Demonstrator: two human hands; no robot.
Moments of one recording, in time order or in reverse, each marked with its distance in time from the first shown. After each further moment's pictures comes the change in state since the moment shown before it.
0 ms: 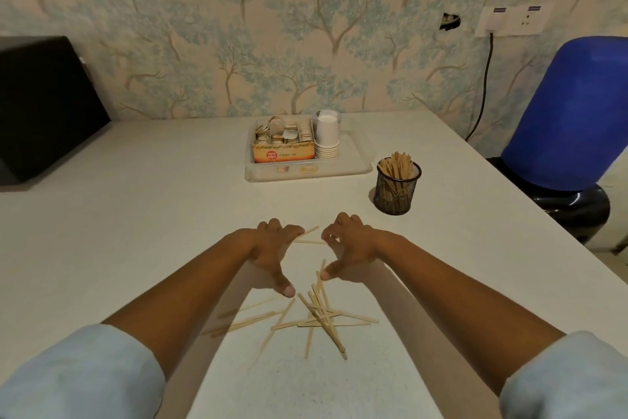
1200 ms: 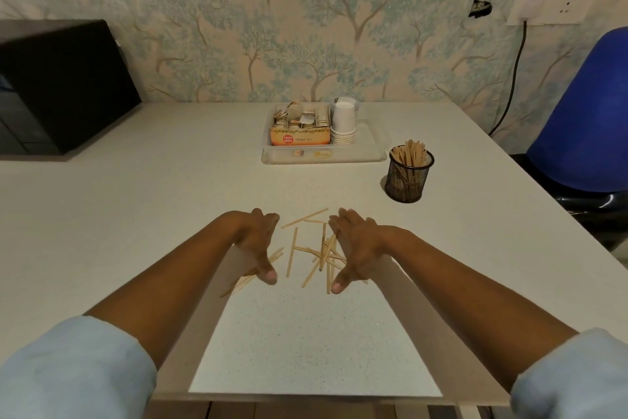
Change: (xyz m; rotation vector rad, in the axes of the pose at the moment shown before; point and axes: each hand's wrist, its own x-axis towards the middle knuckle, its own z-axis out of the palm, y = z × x) left_hand -0.039 -0.013 0.013 -0.163 -0.049 -0.189; right_hand -0.025 -0.004 0.013 -0.067 -0.135 -0.093
